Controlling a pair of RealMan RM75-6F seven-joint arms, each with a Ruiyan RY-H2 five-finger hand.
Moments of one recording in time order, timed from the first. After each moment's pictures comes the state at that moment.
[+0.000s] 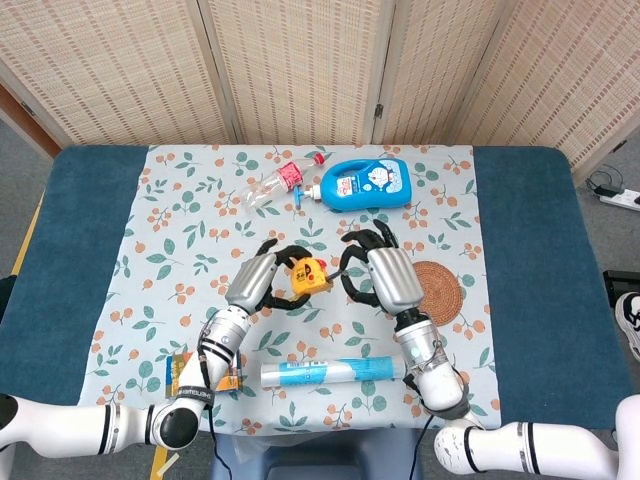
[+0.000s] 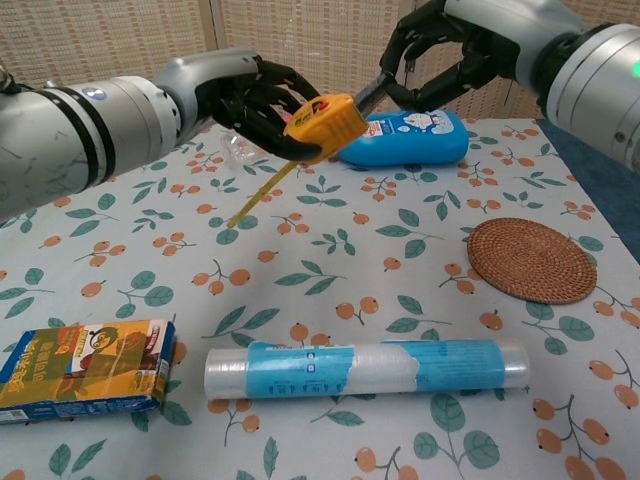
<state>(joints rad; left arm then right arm) -0.89 -1.59 -0.38 -1.79 0.75 1.10 0.21 0.68 -1.57 0.36 -1.89 -1.01 1.25 -0.42</state>
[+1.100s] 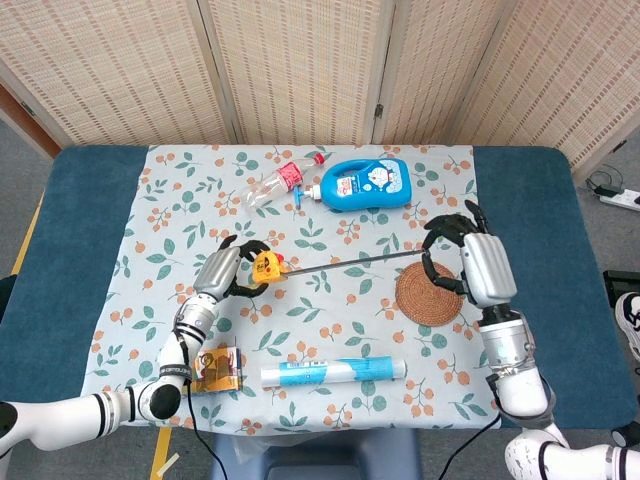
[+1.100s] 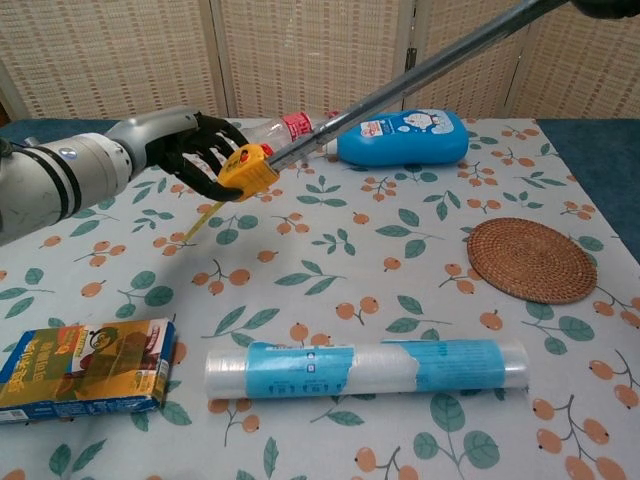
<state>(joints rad) -0.83 -1.61 -0.30 -1.43 0.85 0.94 0.05 0.48 -1.21 0.35 -2.01 -1.12 1.34 -0.13</state>
